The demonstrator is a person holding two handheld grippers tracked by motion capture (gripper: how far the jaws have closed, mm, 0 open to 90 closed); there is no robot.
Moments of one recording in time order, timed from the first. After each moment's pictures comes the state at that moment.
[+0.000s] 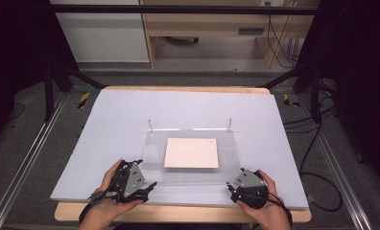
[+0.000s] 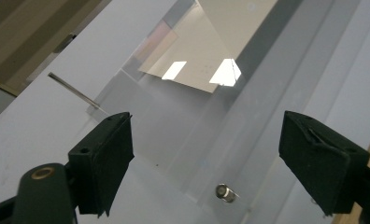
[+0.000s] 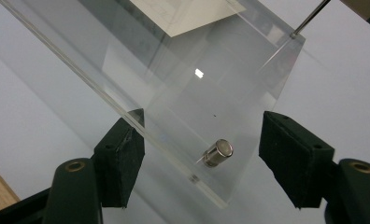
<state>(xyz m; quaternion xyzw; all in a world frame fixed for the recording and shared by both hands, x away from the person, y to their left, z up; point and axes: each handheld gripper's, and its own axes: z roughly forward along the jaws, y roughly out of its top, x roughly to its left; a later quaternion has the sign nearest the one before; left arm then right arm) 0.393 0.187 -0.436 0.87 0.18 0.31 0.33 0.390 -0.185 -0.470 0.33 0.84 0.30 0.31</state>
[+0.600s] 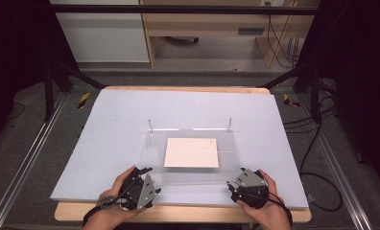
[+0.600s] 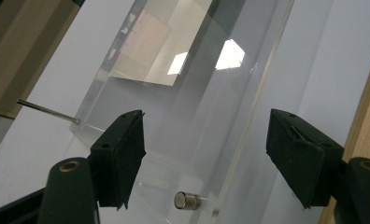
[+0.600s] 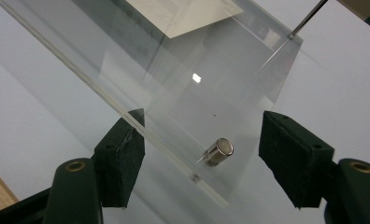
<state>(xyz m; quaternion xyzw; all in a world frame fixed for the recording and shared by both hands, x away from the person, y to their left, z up) 0.386 0.168 -0.453 0.90 0.10 0.33 0.28 0.390 -0.187 -0.468 0.34 0.84 0.30 0.31</state>
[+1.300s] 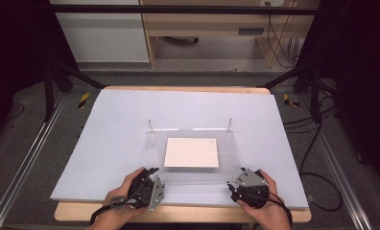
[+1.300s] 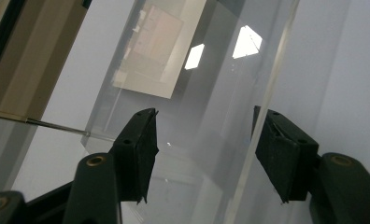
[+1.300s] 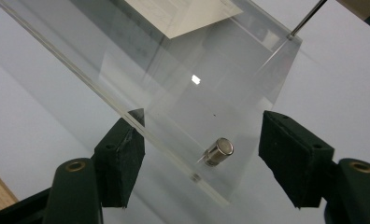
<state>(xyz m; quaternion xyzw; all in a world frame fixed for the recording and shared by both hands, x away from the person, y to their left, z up) 0.391 0.150 -0.463 0.90 0.07 0.37 0.24 0.390 -0.187 -0.468 0.34 0.84 0.30 0.31</state>
